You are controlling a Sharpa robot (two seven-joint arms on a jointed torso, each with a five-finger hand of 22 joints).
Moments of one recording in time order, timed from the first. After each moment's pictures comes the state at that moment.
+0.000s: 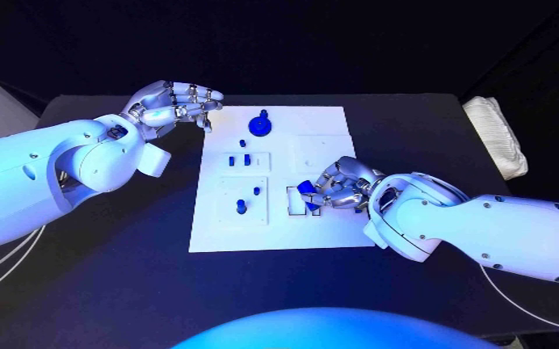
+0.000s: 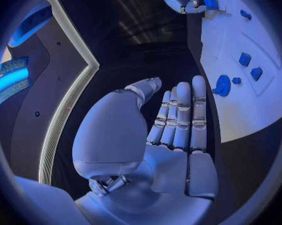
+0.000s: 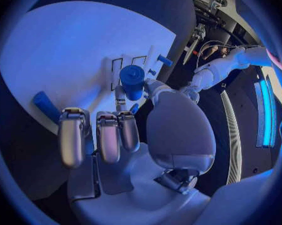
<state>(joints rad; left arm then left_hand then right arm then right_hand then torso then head) 1.26 -0.97 -0.05 1.50 -0.23 -0.06 0.31 1.37 -0.19 0.49 0.06 0.27 0.86 0.20 0.20 0.33 0.88 0.14 0.51 0.16 0.97 0.06 1.14 0.45 0.17 0.89 0.16 0.92 0.52 1.14 -0.92 -0.18 1.85 -1.07 -0.52 -0.46 1.14 -0.19 0.30 0.29 0.33 1.01 0.09 0.40 0.39 1.47 -0.02 1.50 1.31 1.47 -0.08 1.55 1.31 0.04 1.47 0.03 1.44 1.31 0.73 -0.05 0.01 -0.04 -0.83</state>
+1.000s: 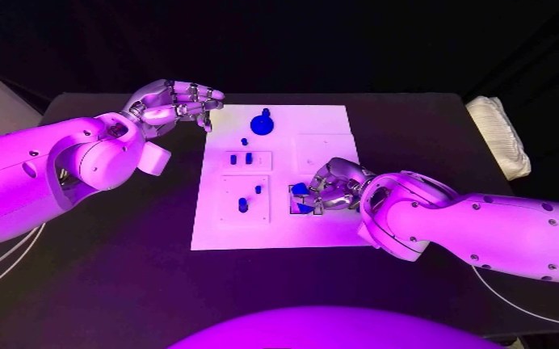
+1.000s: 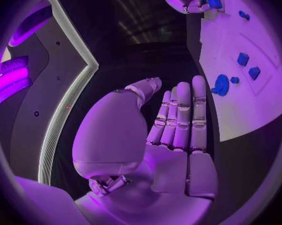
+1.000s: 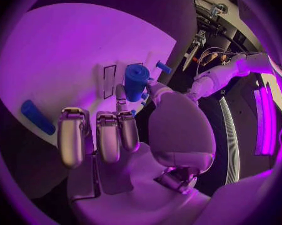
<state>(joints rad) 1.26 -0.98 -0.05 1.50 -0.23 -0.06 0.30 1.37 -0.19 0.49 0.06 0.27 0.86 0.20 0.20 0.33 0.88 0.14 0.51 0.16 0.97 0.06 1.14 0.45 0.17 0.89 0.16 0.92 0.52 1.15 -0.87 -0.18 1.84 -1.13 -0.49 -0.51 1.09 -0.18 0.31 0.29 0.29 1.01 0.09 0.48 0.42 1.46 -0.02 1.50 1.31 1.47 -0.08 1.55 1.31 0.04 1.47 0.03 1.45 1.31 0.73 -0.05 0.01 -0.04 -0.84</state>
